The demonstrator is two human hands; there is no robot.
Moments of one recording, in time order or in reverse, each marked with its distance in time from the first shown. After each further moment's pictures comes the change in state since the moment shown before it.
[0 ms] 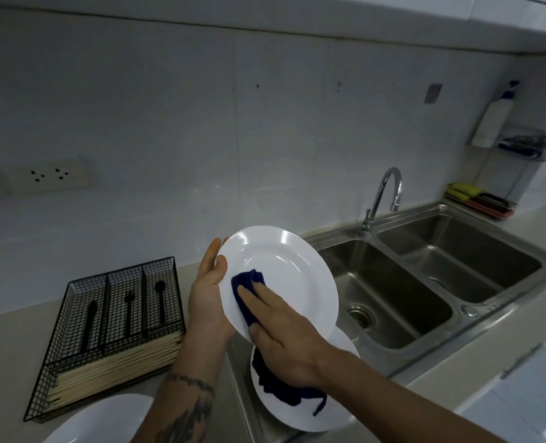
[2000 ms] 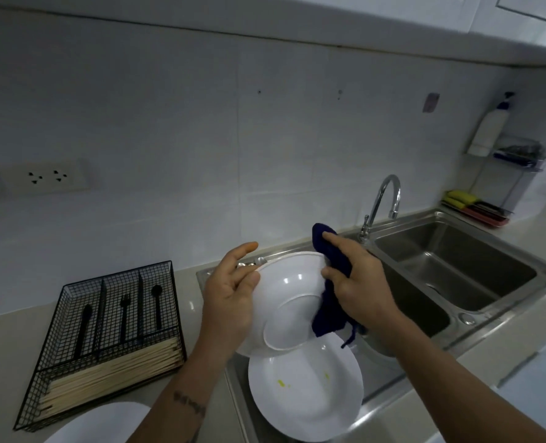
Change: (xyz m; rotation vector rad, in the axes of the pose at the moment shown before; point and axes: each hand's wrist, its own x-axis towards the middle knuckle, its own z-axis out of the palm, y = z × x) left_hand -0.022 0.000 0.015 0.828 -0.122 0.402; right_hand 0.008 0.066 -0.082 0.180 0.552 0.215
